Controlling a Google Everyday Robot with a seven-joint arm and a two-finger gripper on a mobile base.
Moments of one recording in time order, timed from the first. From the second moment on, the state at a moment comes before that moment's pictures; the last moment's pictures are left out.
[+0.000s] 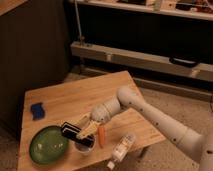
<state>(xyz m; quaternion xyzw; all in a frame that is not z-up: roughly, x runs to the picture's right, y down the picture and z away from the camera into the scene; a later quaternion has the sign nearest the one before) -0.116 0.175 0.641 -0.53 -0.55 0.14 0.62</state>
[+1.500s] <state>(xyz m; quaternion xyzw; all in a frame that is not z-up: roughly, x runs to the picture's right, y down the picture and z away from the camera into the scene) -0.115 0.188 0.648 -0.55 -0.58 0.06 0.60</state>
